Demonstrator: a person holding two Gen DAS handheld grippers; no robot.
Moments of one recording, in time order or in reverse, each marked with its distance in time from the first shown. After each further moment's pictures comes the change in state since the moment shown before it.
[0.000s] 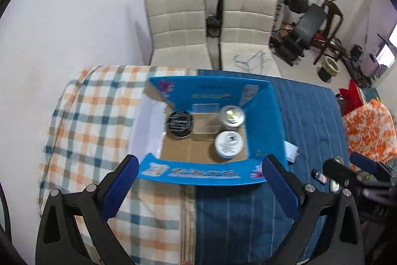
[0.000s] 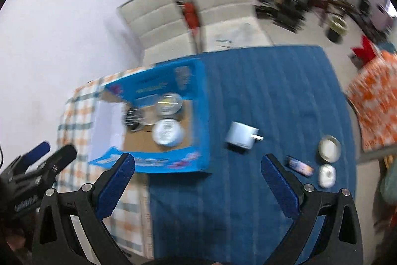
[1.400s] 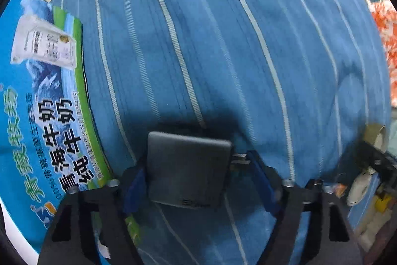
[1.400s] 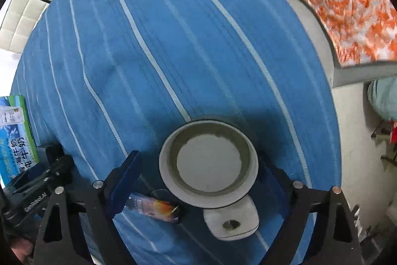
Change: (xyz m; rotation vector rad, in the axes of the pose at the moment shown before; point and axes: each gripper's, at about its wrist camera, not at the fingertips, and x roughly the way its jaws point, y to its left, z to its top) left arm 0.315 -0.277 -0.005 0.274 0.561 -0.022; right arm 0.207 -0.336 -0.014 0.385 0.391 -0.191
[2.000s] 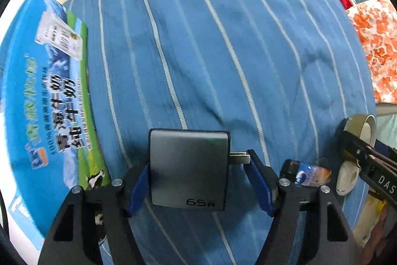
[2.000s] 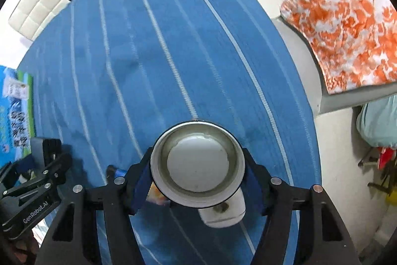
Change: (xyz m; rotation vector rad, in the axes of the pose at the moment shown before) left arm -0.028 -0.035 -0.074 0.032 -0.129 0.003; right arm -0.037 0.018 -0.040 -0.120 -0.159 -0.058
